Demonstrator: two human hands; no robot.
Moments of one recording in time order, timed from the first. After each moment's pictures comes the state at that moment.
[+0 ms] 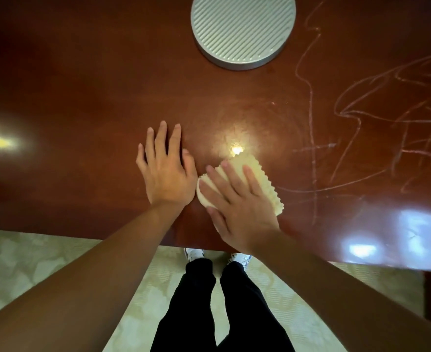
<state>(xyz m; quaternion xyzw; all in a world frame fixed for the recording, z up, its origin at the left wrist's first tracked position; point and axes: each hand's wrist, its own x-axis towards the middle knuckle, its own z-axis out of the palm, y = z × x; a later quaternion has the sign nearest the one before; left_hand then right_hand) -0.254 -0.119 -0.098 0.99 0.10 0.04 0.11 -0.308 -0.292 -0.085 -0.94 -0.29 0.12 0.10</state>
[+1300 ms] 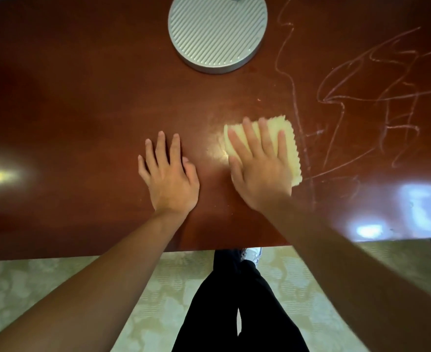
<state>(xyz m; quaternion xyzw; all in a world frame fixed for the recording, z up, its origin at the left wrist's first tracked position) -0.255 -0.122 -0.095 0.99 0.05 0.02 0.09 -0.260 -0.306 -0.089 -0.99 -0.04 0.08 0.09</state>
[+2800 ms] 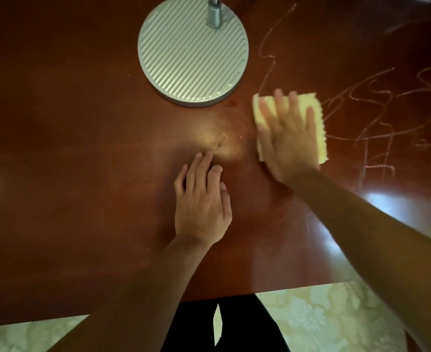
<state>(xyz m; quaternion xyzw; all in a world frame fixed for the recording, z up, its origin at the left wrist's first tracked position) -0.222 -0.201 -0.092 0.98 -0.12 0.01 0.18 -0.149 -0.391 -0.081 -0.99 0.01 0.10 0.07</state>
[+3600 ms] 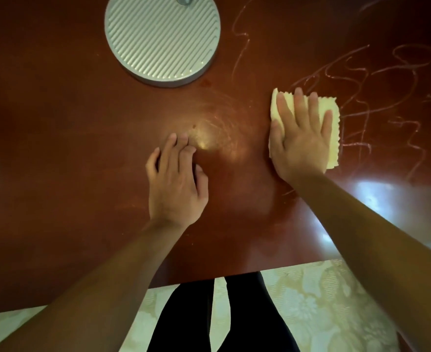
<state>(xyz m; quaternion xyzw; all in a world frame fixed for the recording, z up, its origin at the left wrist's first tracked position) -0.224 -0.202 -0.091 0.97 -0.12 0.04 0.19 -0.197 -0.435 -0.086 -0.99 0.14 0.07 0.08</state>
